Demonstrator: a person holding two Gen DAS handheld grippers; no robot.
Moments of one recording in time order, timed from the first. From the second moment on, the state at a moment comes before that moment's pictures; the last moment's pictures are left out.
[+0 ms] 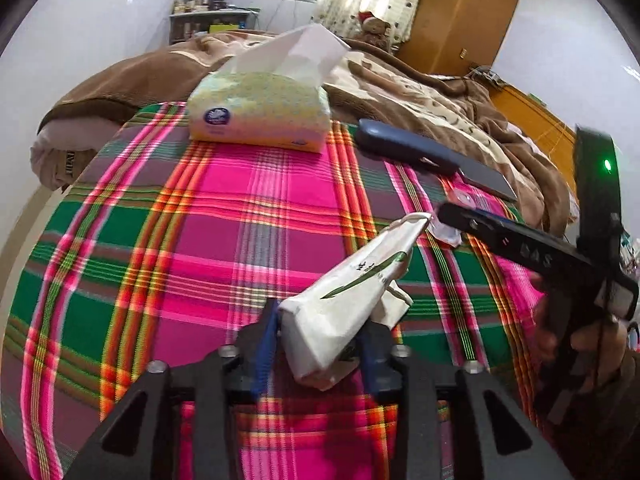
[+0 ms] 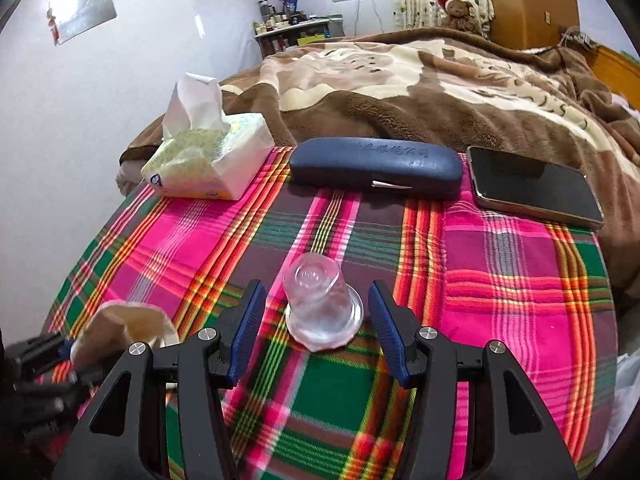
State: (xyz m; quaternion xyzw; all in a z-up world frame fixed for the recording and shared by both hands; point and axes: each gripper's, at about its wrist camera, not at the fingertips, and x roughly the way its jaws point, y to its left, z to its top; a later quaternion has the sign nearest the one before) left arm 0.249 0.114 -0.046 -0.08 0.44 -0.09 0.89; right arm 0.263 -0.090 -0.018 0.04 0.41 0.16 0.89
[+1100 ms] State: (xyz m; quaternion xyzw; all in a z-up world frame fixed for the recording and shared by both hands) left arm 0.223 0.070 -0.035 -0.08 0.43 -0.14 0.89; right arm 0.197 -0.139 0.003 0.10 0.38 0.13 0.91
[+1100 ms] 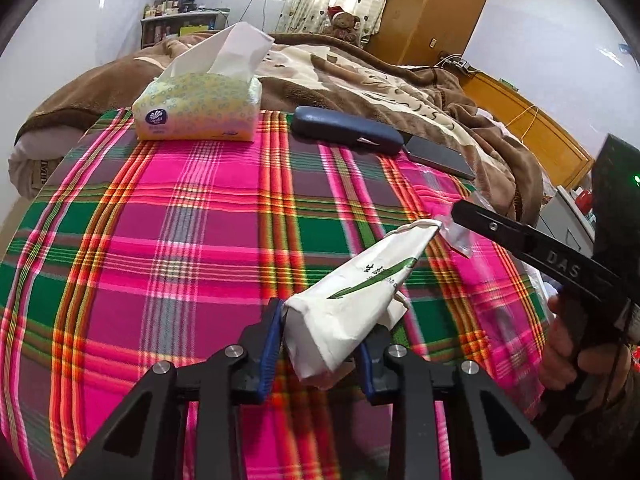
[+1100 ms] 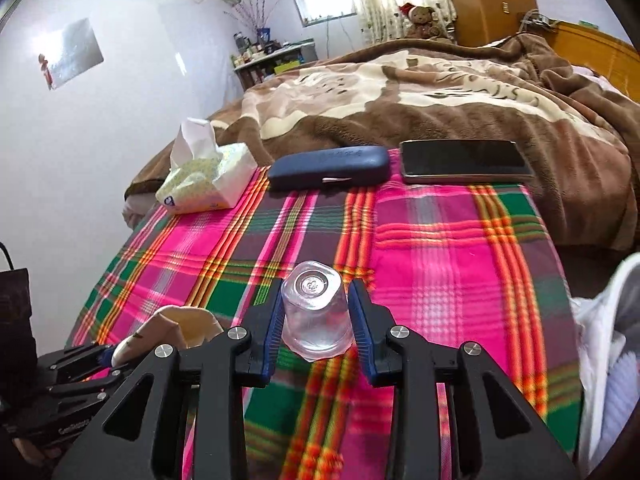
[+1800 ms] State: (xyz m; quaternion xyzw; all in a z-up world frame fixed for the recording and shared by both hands) left arm 0.174 -0.035 0.014 -0.05 0.39 -0.21 0.89; right arm 0.131 -0.235 0.028 0.15 0.33 0.06 0.93
